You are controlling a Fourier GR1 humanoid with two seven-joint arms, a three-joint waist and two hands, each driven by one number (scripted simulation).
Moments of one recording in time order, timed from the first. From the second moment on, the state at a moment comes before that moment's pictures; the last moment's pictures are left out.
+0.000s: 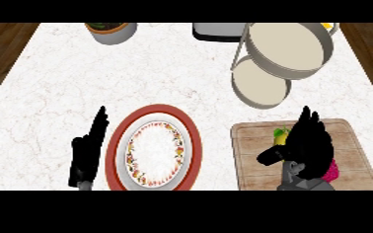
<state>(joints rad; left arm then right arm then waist) 0.02 0.26 -0.29 -1.35 0.17 0.38 -0.02 -0.07 -0.01 0.20 -1.75 1.18 0.16 1.21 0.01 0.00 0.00</state>
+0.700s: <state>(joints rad) 0.05 0.27 -0.27 -1.36 0.16 0.35 -0.02 -0.12 -0.01 0.11 -1.64 1.10 0.20 1.22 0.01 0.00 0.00</state>
